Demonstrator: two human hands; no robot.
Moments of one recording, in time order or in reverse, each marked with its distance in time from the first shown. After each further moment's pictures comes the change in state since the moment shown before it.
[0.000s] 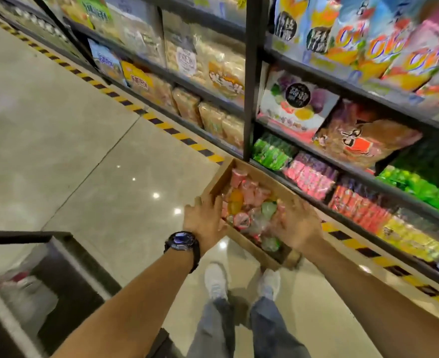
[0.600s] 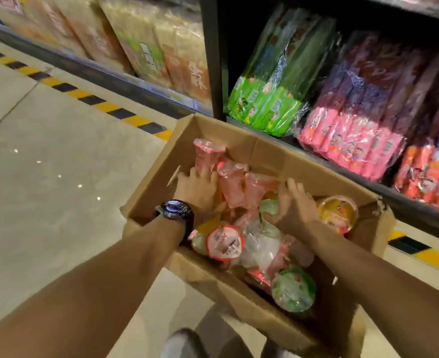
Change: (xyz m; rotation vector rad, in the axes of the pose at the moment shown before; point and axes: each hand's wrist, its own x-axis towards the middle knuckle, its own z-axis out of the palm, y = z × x) left_hand 0.358 0.014 0.336 0.282 0.147 0.185; right_hand 0.315 0.079 0.342 0.029 0.155 0.084
